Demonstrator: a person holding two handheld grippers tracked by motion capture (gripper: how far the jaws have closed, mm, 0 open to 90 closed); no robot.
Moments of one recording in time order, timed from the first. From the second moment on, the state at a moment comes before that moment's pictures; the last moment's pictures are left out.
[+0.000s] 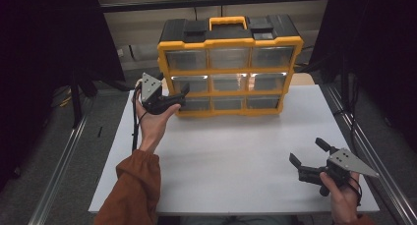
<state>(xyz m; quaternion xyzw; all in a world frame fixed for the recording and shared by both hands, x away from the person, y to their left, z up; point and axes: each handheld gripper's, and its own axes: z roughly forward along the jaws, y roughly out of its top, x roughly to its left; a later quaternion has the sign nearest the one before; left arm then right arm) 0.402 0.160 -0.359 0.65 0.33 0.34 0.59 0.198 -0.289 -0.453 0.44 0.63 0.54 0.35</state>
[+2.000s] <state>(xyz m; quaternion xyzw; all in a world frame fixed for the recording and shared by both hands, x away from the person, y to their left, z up) 0.267 0.258 -0.444 0.68 0.38 0.31 0.55 0.200 -0.288 -0.455 0.44 0.63 0.53 0.35</state>
